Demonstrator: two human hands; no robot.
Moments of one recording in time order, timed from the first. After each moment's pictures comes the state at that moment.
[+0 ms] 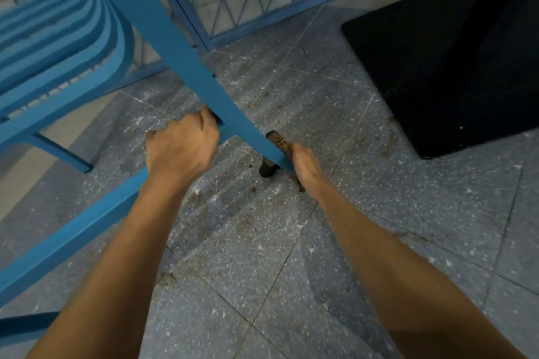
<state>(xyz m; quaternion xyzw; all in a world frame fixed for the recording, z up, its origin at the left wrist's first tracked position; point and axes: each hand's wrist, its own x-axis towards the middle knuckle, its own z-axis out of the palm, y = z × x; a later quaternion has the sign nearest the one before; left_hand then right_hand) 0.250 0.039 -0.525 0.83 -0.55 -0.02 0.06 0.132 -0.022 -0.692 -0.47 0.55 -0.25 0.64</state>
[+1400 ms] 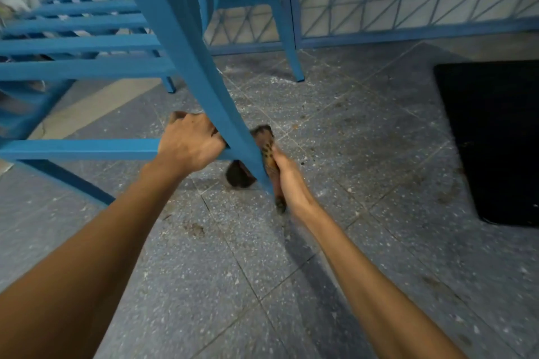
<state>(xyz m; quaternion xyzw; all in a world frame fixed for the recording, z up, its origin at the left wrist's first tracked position) 0.362 0.120 -0.537 0.84 -0.55 0.06 0.01 0.215 0.065 -0.636 -0.55 0.31 -0.20 0.75</state>
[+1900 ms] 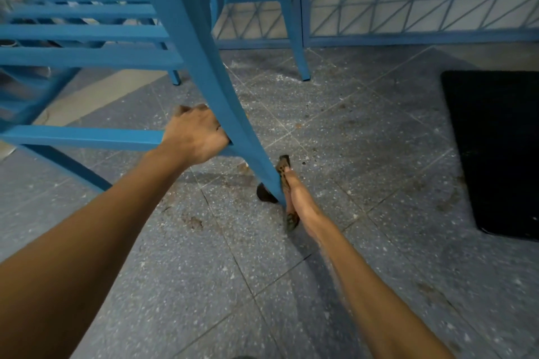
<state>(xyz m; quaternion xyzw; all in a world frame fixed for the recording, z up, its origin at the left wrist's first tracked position) 0.375 0.115 -0.545 0.84 -0.54 0.03 -0.02 0.194 0.059 -0.684 -0.55 0.36 -0.10 0.75</state>
